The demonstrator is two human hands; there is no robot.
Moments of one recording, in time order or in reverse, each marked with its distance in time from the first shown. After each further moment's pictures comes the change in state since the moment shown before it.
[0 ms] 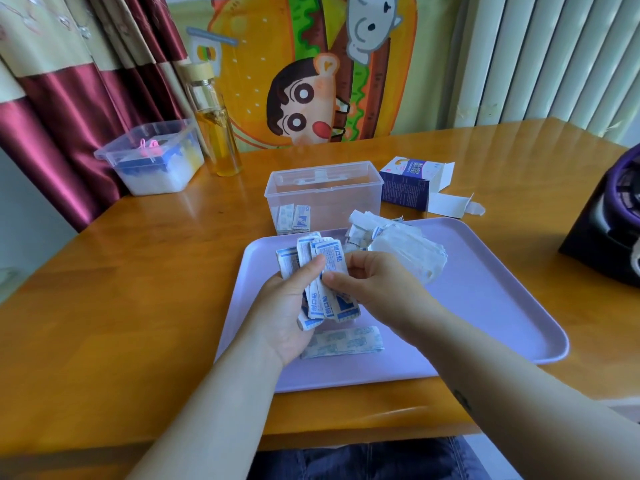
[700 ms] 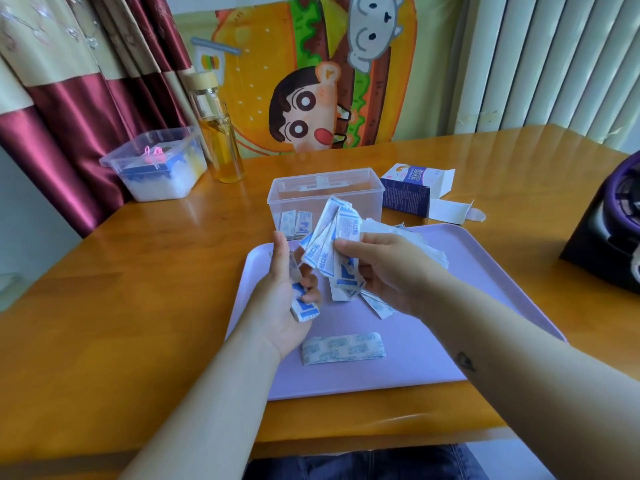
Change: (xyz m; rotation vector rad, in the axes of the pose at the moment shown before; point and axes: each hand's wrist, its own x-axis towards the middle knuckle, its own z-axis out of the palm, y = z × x) left_hand 0.020 0.005 -0.001 -0.157 0.081 0.019; right_hand 0.021 -0.025 -0.013 0.337 0.003 0.195
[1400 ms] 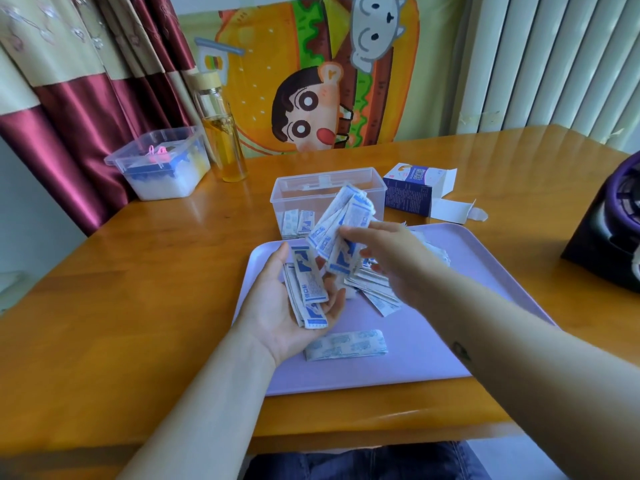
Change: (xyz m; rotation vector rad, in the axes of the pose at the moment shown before) left_hand -0.011 0.005 -0.010 -0.198 -0.077 -0.293; right_hand -0.011 -0.019 0.009 -0.213 0.178 -0.024
